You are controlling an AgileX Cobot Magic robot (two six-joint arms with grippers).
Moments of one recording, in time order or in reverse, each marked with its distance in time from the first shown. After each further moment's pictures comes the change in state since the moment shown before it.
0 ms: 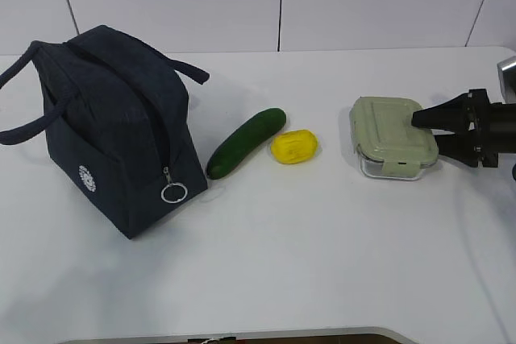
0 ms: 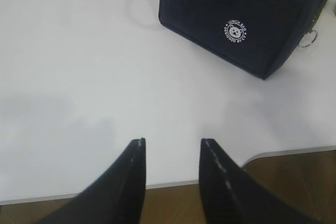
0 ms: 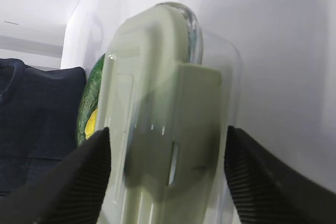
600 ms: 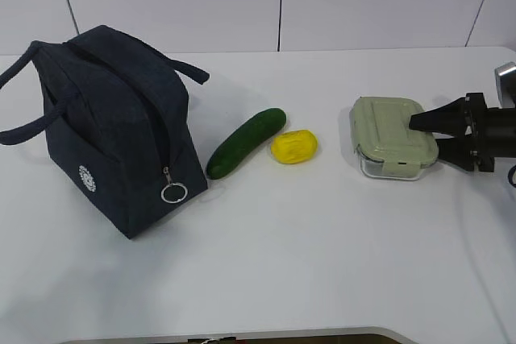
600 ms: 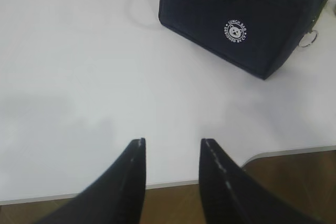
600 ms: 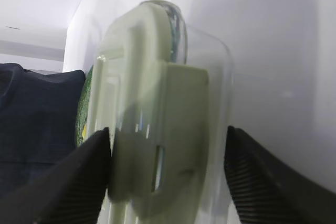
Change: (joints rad) left arm 0.000 0.000 0.000 0.000 0.000 0.000; right arm 0.003 0.024 0.000 0.020 0.002 0.000
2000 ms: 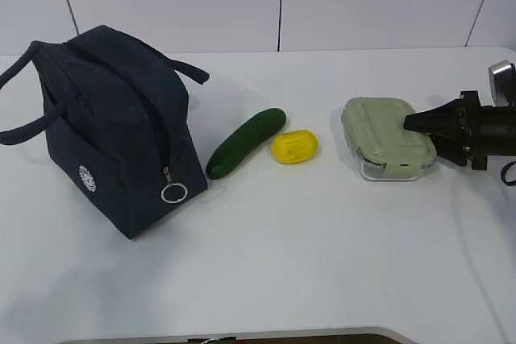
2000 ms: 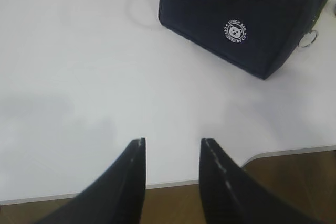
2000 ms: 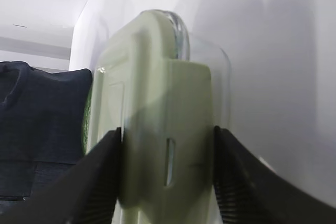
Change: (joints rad) left arm 0.000 0.000 0.000 0.000 0.000 0.000; right arm 0.022 0.004 0.000 0.021 0.009 -0.009
